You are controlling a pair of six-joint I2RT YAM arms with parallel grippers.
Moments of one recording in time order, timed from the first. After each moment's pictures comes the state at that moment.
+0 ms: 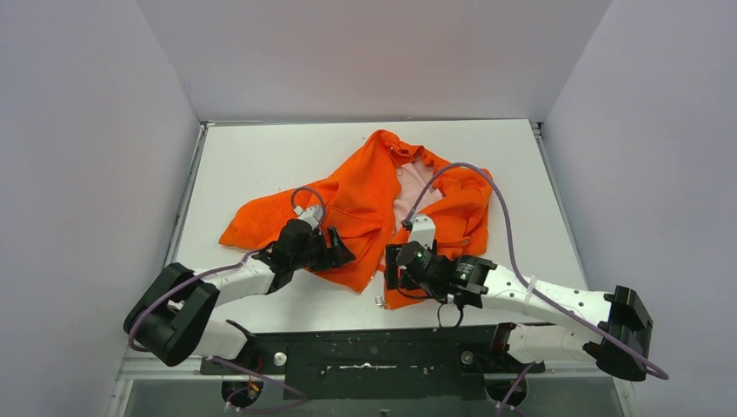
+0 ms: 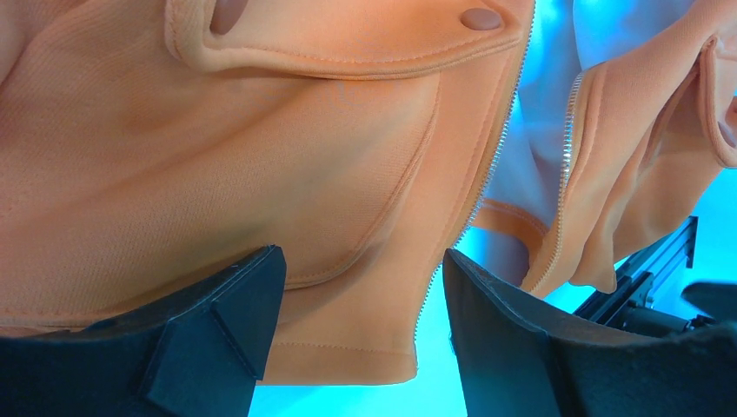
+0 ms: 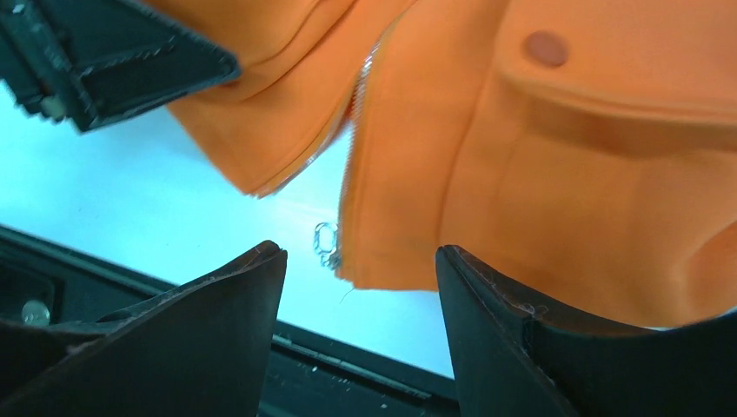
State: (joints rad) left arm -0.58 1.37 0.44 0.28 0.19 -0.77; right arm 1.05 1.12 0.79 -0.55 0.39 0.75
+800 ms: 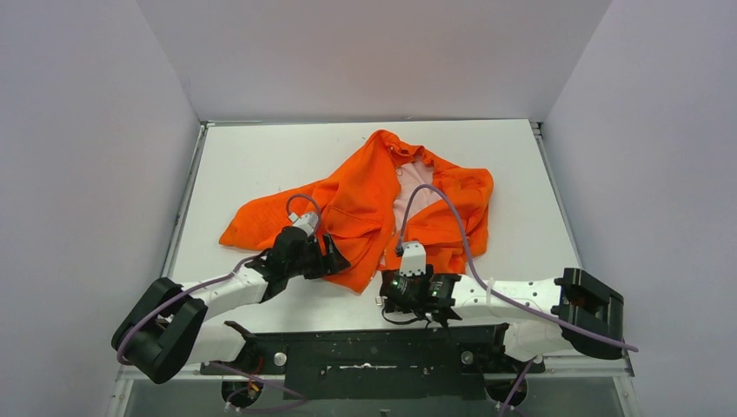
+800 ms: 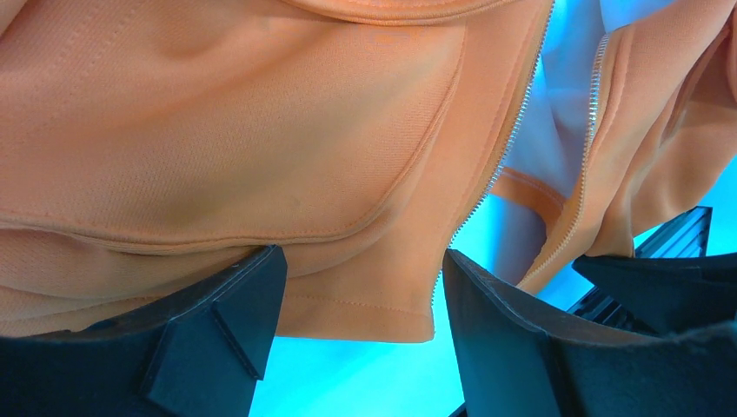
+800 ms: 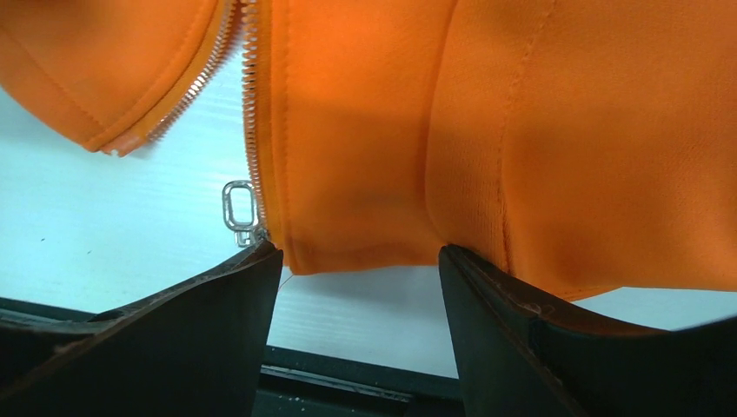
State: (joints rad) left arm -0.59 1.27 0.38 0.21 0.17 -0.77; right arm 1.22 1.31 0.67 -0.52 0.50 0.96
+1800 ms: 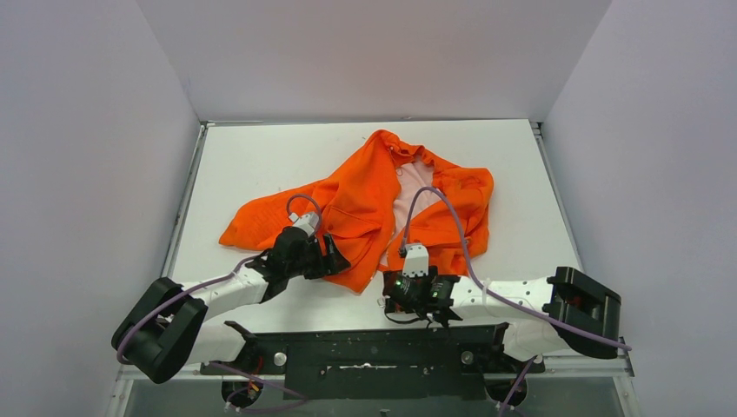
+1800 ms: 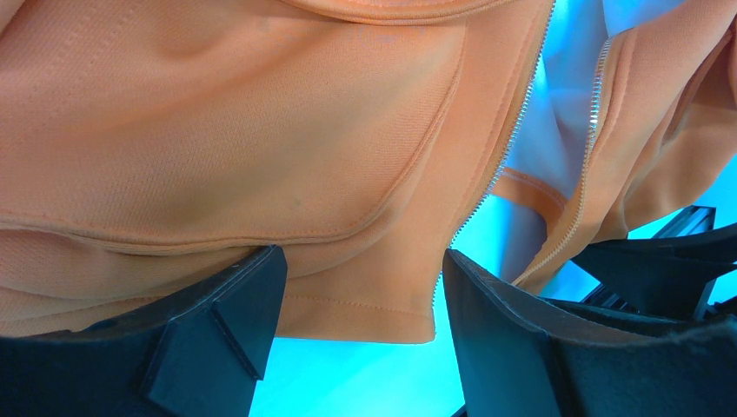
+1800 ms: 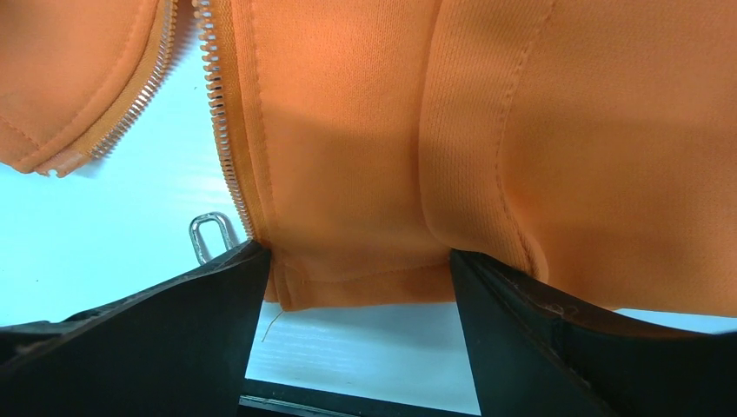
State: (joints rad) left arm -0.60 1.27 0.37 0.21 0.17 -0.77; right arm 1.18 1.34 0.60 -0.42 0.48 0.95
